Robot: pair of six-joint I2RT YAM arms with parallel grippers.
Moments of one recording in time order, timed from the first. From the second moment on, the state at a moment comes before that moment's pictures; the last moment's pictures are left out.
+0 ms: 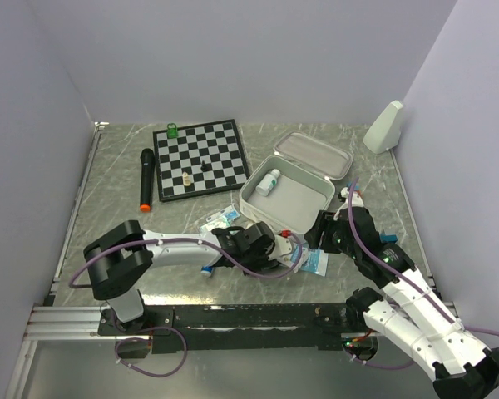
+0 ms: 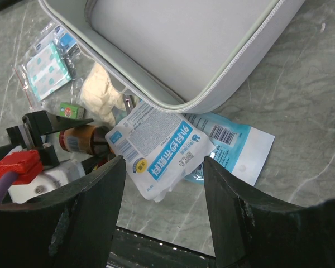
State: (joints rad) left arm -1.14 1.67 0.96 -0.26 -0.11 0.22; right arm 0.51 0.64 0.63 -0.67 0.07 0.57
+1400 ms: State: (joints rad) left arm -1.08 1.39 1.15 -0.47 -0.08 0.06; right arm 0.51 0.61 0.63 -0.67 0.07 0.58
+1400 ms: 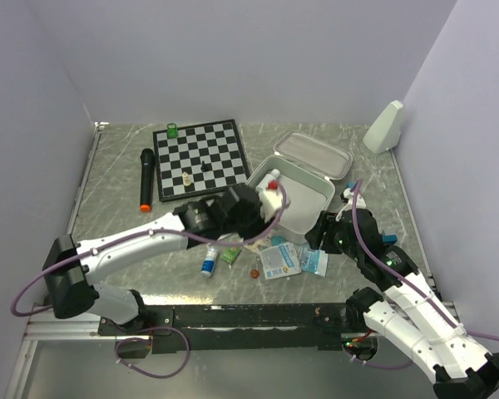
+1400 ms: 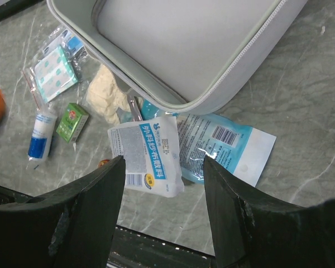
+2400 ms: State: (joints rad) left arm -0.80 2.29 1.95 -0.48 -0.15 -0.10; right arm 0.51 0.65 0.66 -0.67 0.07 0.57
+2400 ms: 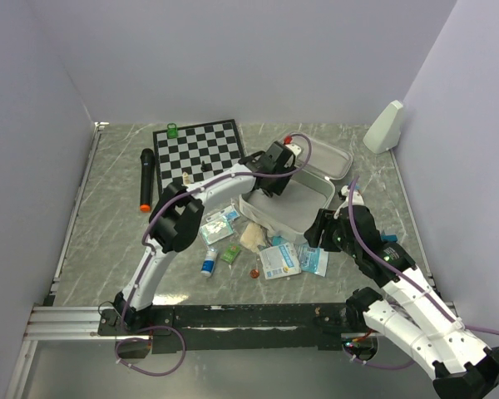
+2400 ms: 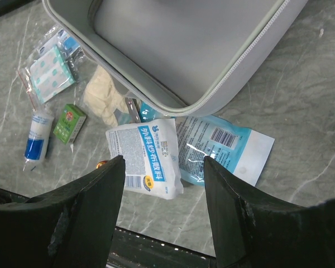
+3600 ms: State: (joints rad) left arm -0.90 2.05 1.69 -0.50 -0.21 -0.16; right arm 0.51 0.65 0.65 -0.67 0.07 0.57
